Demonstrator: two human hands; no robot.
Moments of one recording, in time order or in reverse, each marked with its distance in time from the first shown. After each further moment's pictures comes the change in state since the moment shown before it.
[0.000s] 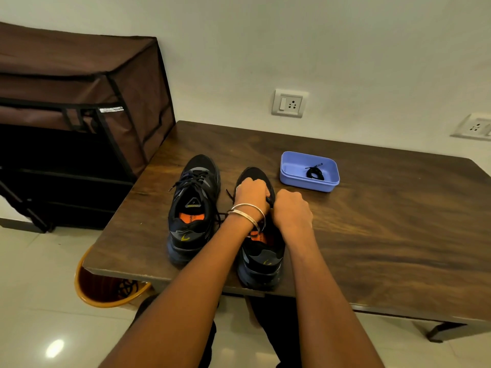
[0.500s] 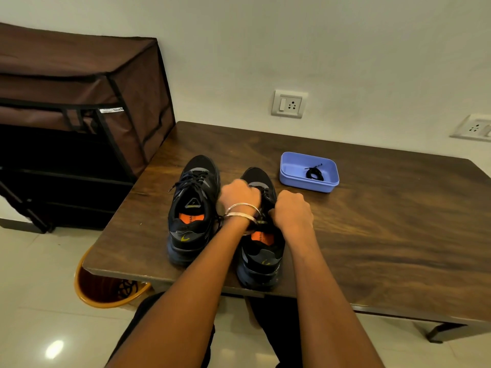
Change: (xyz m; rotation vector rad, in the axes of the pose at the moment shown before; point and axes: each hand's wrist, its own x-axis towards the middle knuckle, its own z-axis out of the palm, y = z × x) left_hand -0.005 -0.007 0.000 -0.289 0.182 -0.442; right_hand 0.005 0.003 0.004 0.007 0.018 0.018
